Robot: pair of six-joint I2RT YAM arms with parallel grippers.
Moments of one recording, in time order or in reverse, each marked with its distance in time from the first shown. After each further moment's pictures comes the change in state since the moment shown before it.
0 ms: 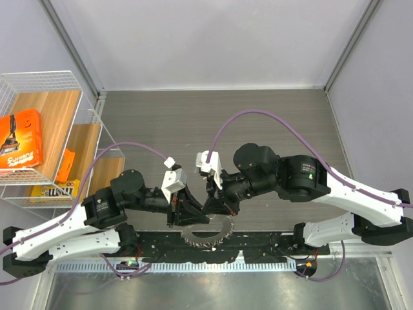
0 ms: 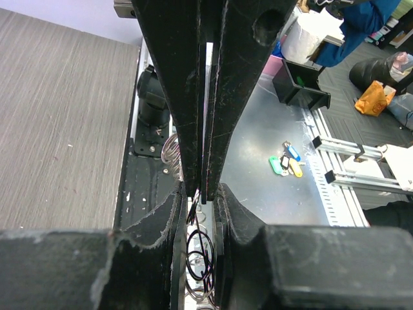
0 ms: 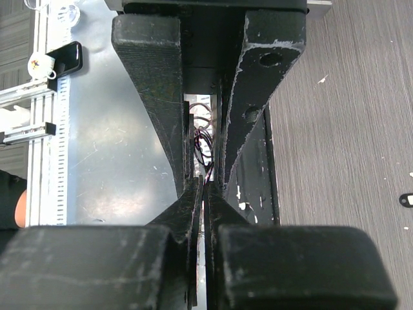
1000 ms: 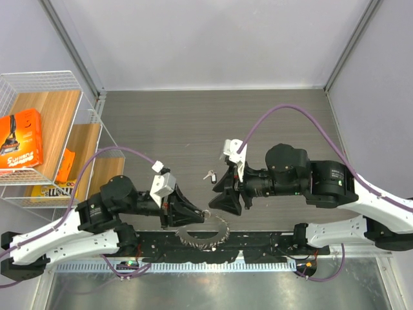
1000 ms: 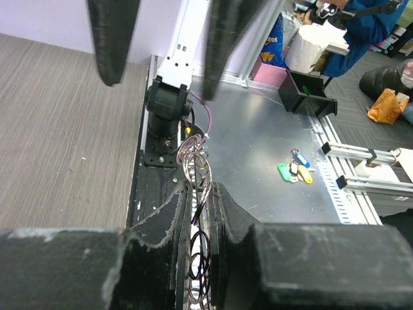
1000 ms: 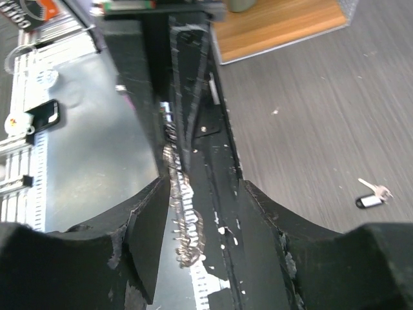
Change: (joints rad) left arm -0.001 -0.101 -0.051 0.032 -0.033 0.027; right arm 0.003 -0.131 -0.050 0.096 0.146 0.037
